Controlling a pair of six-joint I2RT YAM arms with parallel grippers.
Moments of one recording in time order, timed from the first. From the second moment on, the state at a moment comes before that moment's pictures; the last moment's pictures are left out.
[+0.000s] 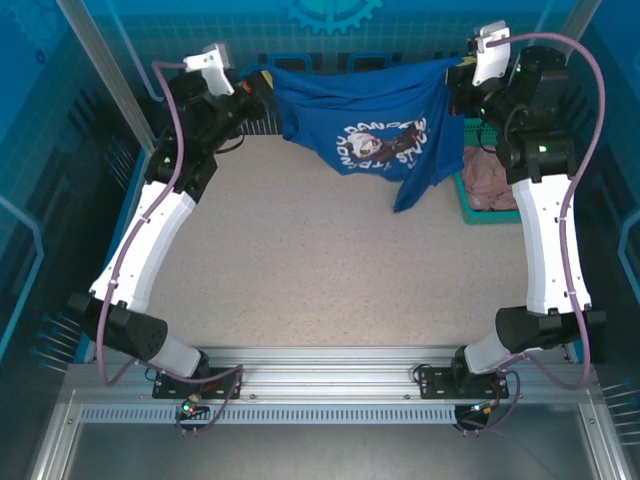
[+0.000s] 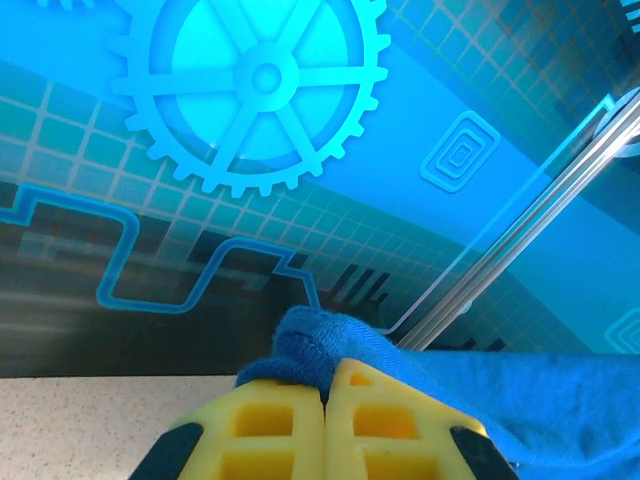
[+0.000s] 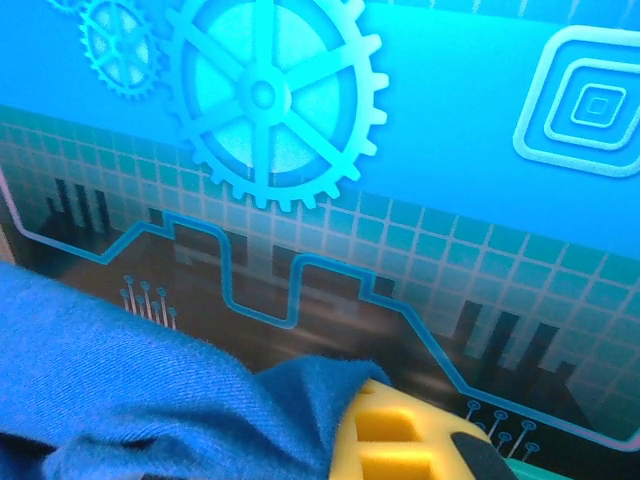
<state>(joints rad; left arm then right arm) -0.26 1.49 1.72 -0.20 0.17 -0.59 0.08 1.53 2.04 -0.62 -0.24 -0.13</state>
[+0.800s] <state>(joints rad) -0.28 1.23 0.79 -0.11 0.37 -0.72 0.63 1.31 0.92 -0.41 -0.10 -0.08</state>
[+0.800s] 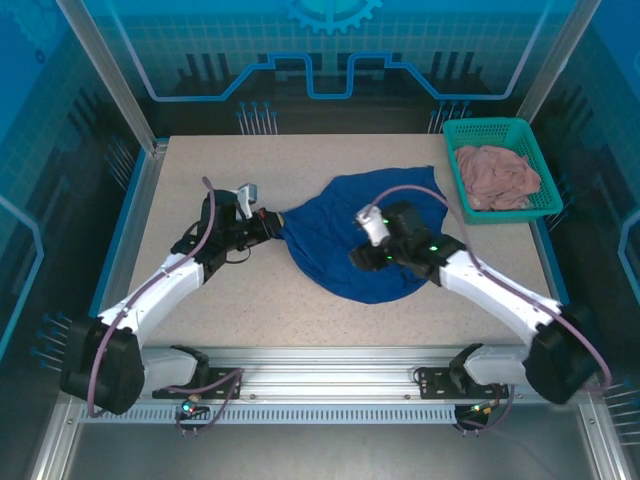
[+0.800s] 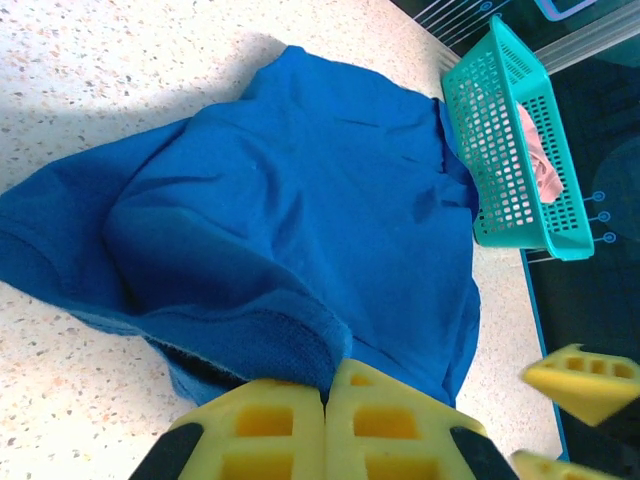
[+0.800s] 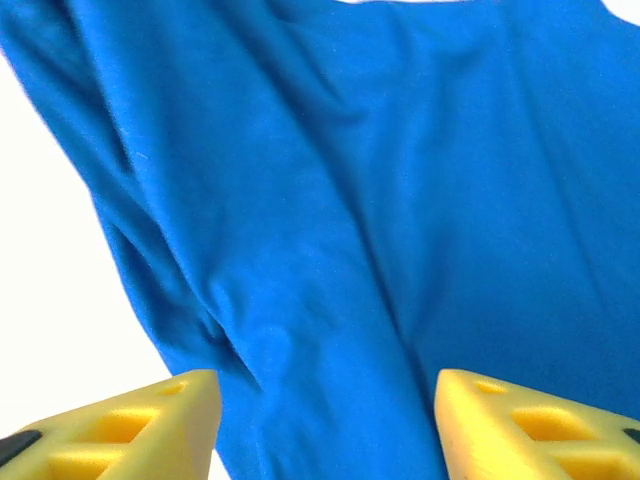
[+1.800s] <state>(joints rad) -0.28 1.24 0.81 -0.15 0.21 -0.67 0.61 1.61 0.97 -0.16 -0.34 -0.20</state>
